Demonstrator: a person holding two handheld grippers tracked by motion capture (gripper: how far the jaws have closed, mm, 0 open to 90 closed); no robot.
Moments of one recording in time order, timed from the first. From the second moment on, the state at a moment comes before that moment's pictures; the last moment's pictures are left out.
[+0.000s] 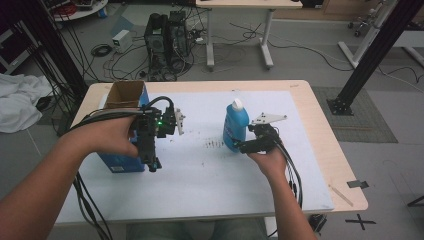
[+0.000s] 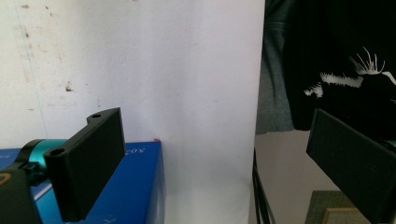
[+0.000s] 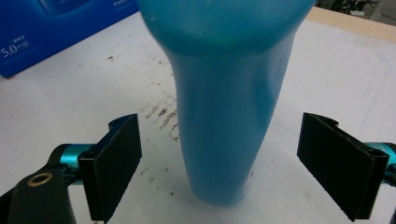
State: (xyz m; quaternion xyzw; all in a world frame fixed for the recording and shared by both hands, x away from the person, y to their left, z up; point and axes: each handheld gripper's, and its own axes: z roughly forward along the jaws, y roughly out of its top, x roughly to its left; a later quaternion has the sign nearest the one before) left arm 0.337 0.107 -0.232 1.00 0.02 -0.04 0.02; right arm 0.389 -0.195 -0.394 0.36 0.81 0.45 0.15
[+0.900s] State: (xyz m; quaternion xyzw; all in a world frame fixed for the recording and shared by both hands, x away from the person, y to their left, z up) left arm 0.335 0.112 -0.236 1.00 0.03 -0.05 0.02; right arm 0.407 -0.172 -0.408 0.37 0.79 0.46 0.18
